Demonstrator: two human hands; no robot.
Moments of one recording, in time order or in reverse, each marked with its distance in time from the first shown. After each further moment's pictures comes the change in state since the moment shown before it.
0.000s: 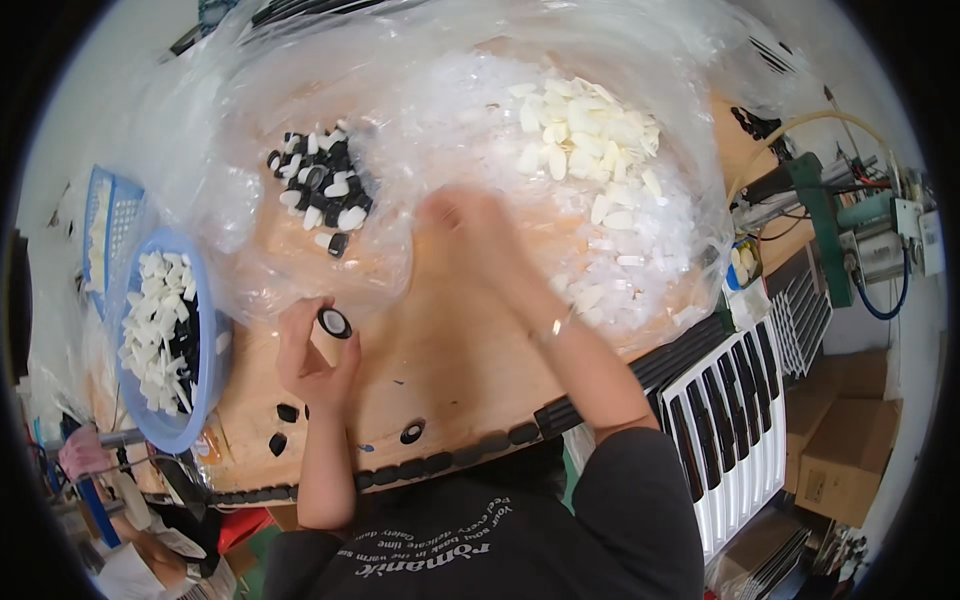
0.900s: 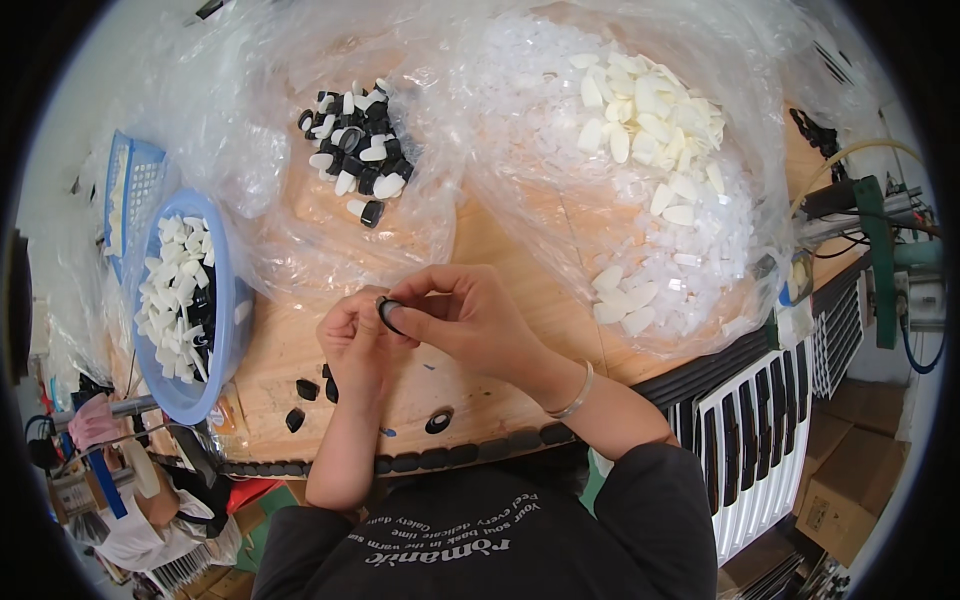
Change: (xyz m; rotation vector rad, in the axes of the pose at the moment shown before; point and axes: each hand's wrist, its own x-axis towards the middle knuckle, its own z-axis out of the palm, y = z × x) left_hand -0.021 0.000 0.016 -0.972 0.000 -0.765; right_hand -0.059 -0.045 0.029 1.037 -0.374 0.348
